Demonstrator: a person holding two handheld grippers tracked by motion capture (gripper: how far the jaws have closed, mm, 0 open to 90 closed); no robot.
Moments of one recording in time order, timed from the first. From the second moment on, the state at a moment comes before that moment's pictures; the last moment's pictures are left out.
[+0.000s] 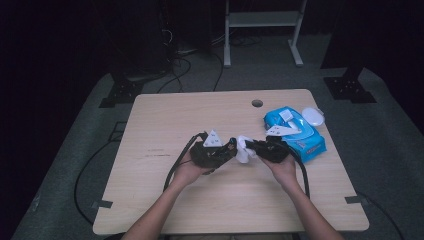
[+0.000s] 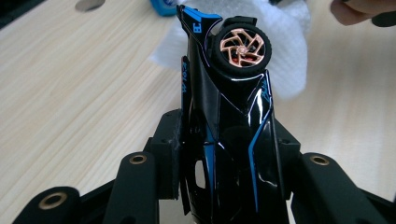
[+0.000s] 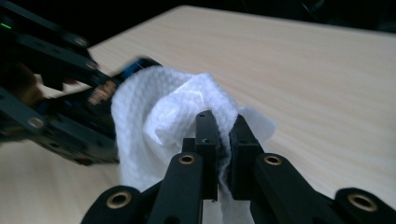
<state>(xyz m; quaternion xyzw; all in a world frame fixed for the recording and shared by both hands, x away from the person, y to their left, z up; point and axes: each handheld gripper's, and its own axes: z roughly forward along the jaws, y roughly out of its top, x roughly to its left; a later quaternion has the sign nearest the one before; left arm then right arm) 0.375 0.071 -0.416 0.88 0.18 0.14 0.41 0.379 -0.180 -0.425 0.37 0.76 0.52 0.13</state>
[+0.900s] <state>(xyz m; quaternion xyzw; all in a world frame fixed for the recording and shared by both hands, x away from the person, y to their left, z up) 0.368 0.086 -0.413 0.86 0.19 0.11 0.47 0.370 -0.169 -0.419 0.35 0.74 0.56 0.12</state>
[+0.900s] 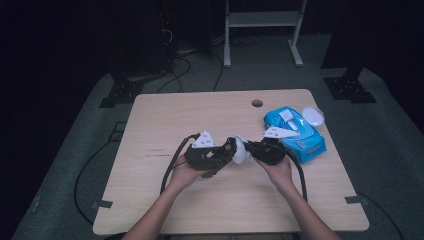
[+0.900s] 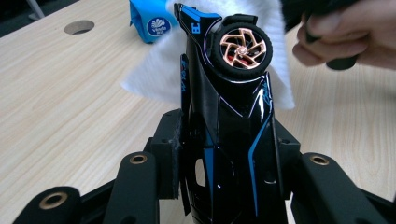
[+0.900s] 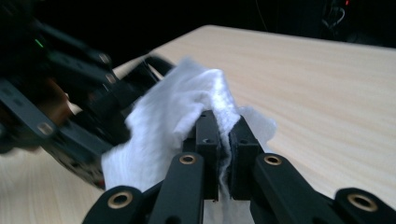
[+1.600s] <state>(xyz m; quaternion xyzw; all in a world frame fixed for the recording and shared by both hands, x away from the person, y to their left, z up) 0.369 0.095 -0.404 0.83 0.20 0.10 0.51 0.370 -0.170 -0.413 0.35 0.74 0.57 0.12</state>
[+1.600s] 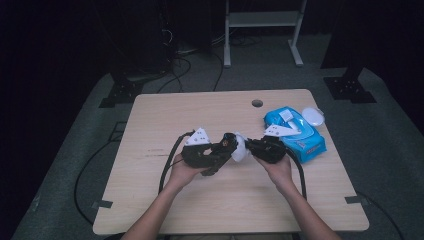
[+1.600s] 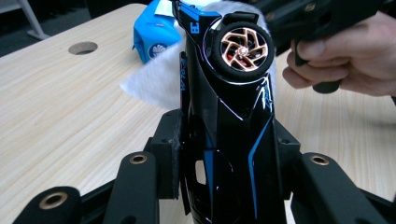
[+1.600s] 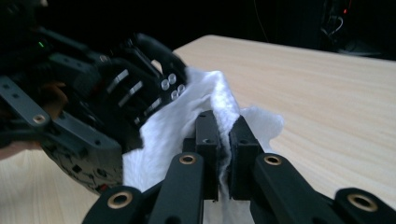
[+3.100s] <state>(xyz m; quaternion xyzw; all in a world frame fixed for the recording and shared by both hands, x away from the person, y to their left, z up) 0.372 0.091 -0.413 0.85 0.20 0.09 0.48 0.370 -0.170 -0.420 0.35 0.73 0.57 0.10</state>
